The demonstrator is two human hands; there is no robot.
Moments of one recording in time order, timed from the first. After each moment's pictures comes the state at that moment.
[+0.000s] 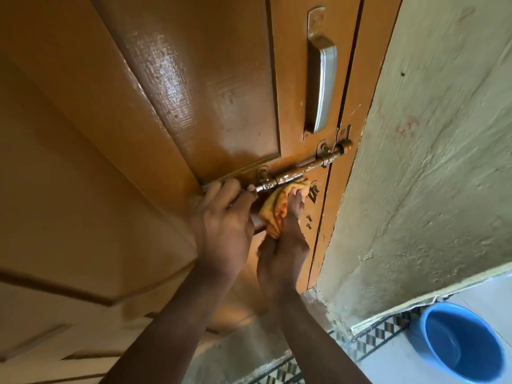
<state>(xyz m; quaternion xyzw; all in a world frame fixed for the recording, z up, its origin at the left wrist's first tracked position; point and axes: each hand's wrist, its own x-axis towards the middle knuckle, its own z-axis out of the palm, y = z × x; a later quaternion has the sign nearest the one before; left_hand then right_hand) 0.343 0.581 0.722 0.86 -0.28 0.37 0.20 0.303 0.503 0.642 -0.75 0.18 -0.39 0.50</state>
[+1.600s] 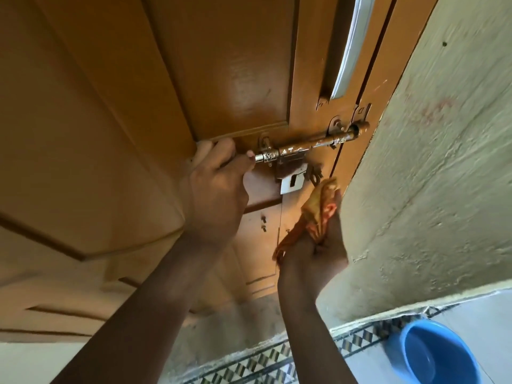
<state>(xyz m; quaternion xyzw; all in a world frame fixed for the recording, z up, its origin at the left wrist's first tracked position) 0.347 0.568 0.729 0.85 -0.25 0.41 0.21 0.272 0.465 0.649 -0.63 0.27 -0.44 0.58</state>
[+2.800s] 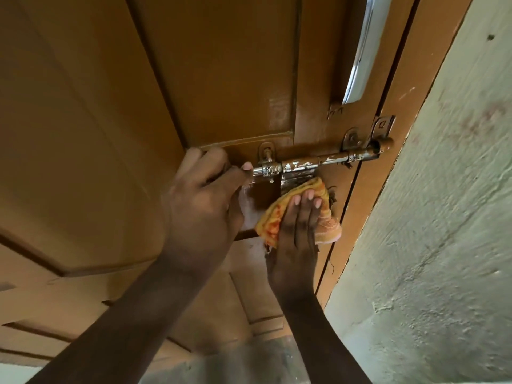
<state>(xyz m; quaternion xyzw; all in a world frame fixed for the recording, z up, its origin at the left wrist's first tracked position) 0.336 0.570 0.710 0.85 -0.23 0.45 0.17 0.352 0.445 0.548 -0.84 -0.03 -0.47 0.27</state>
